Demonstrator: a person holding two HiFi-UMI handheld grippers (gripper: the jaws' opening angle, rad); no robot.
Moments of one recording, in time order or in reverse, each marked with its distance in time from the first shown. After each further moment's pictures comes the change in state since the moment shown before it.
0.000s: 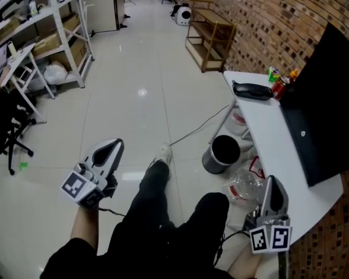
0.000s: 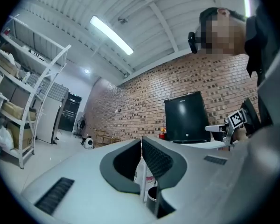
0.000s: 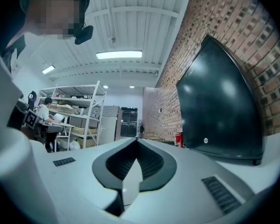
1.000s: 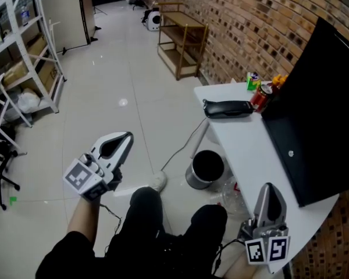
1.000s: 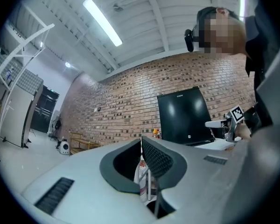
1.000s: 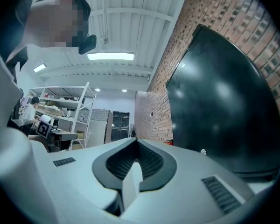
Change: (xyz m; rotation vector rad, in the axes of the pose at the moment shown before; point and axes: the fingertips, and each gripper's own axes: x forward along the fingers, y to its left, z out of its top) left arm 0.211 0.011 -0.011 0.031 -0.023 -0.259; right arm 0.071 -0.066 0.013 0.015 -0.050 -0.102
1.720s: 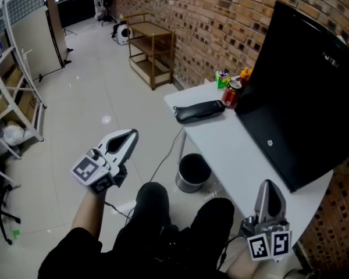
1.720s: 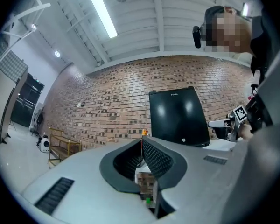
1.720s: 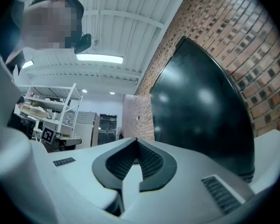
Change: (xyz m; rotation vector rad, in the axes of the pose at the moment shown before) left arm 0.103 -0.018 -0.008 -0.033 -0.002 -0.186; right arm -0.027 -0.049 0.013 0.026 -0.051 -0.167
